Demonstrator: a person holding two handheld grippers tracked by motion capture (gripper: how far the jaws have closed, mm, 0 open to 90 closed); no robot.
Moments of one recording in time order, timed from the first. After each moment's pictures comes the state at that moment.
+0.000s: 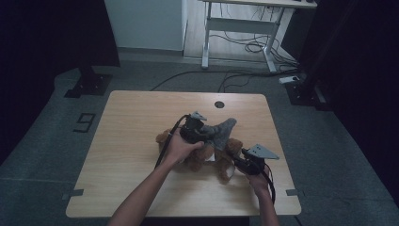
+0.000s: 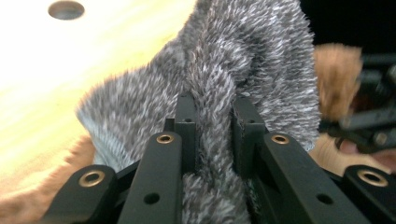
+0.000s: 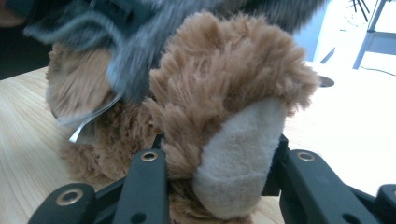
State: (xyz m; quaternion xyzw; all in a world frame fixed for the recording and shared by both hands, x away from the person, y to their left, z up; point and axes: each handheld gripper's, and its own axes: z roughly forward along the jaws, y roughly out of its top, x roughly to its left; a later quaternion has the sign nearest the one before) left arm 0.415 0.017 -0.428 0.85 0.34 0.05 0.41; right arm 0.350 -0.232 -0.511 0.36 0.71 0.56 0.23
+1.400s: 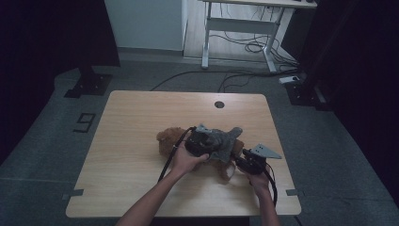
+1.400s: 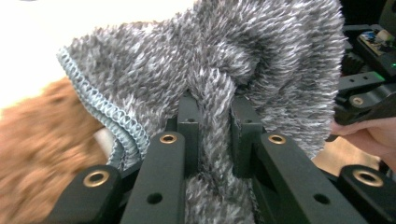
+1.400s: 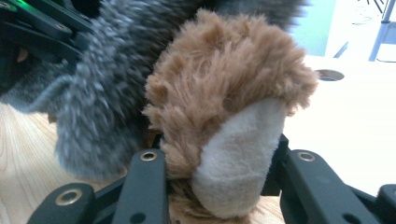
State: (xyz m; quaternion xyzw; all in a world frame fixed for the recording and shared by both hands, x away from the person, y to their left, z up) left arm 0.391 0.012 -0.447 0.84 0.34 0.04 0.43; right arm 0.355 -0.239 -0.518 0.36 0.70 0.58 0.20
